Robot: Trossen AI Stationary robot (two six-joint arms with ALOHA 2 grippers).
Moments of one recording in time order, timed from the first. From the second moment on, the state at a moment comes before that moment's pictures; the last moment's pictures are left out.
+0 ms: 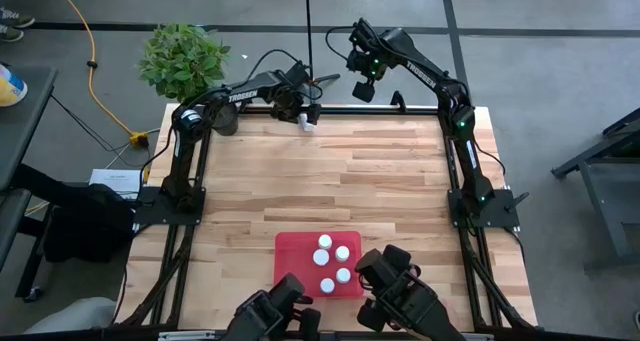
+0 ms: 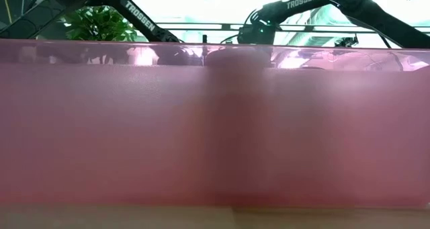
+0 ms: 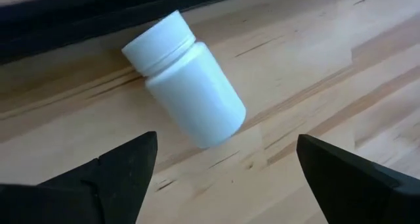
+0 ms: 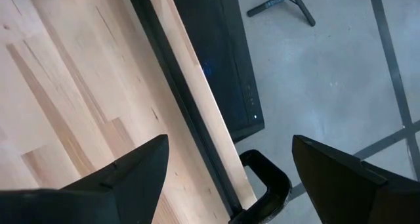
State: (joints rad) left arm 0.76 2.09 1.64 -0.74 0.27 -0.56; right arm -0.82 2.25 2.36 -1.33 0.06 -0.43
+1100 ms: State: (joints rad) left arm 0.76 2.14 1.64 -0.68 0.26 -0.77; right arm -0.82 2.25 2.36 -1.33 0.05 -0.43
